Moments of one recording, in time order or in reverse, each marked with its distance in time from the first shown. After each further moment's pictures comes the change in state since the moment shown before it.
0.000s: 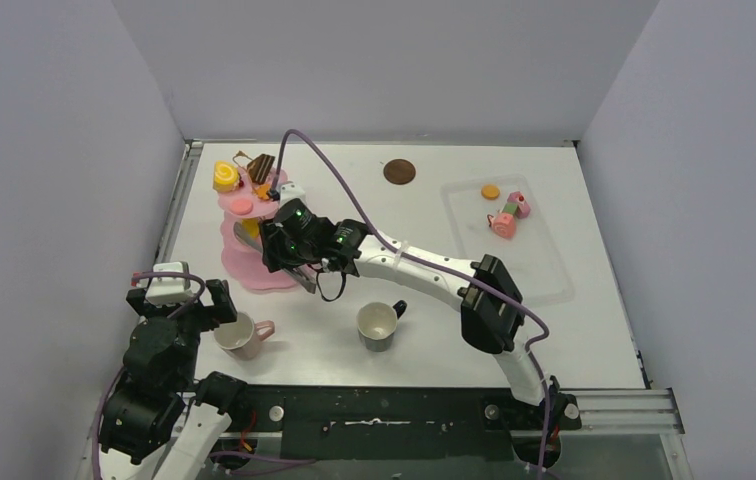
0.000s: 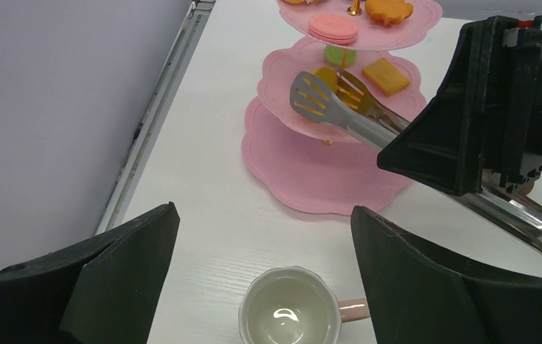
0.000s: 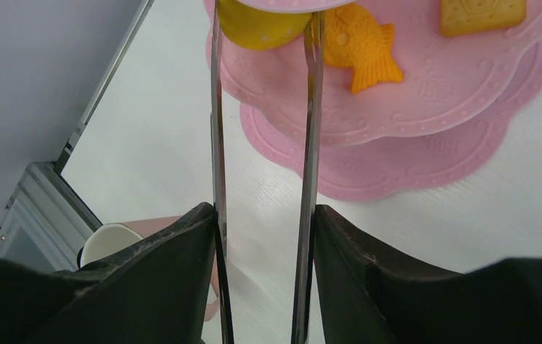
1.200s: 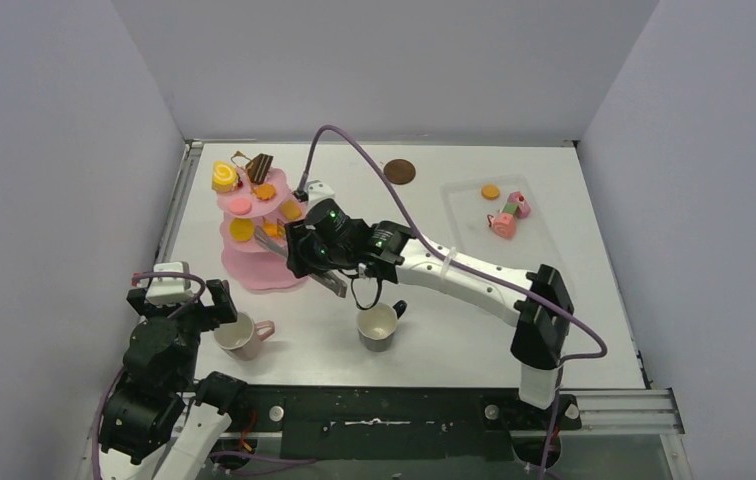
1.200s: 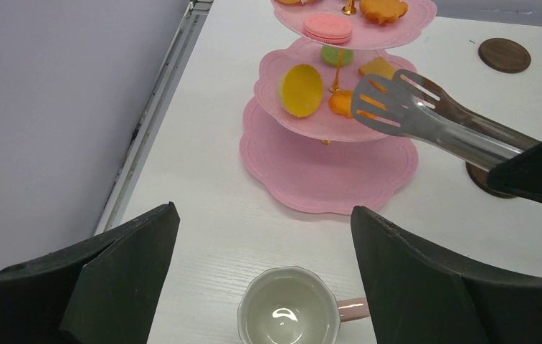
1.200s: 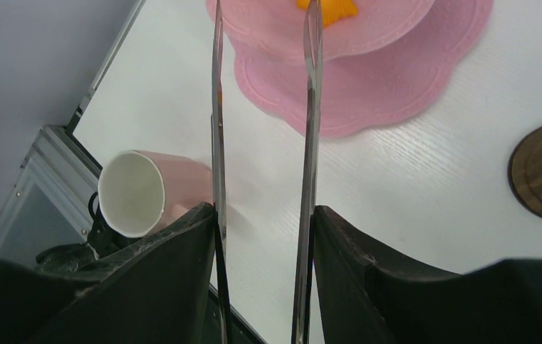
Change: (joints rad) left arm 0.000 0.000 0.000 0.000 0.005 0.000; right arm 0.000 -0.251 -0.200 -0.049 0.004 -0.013
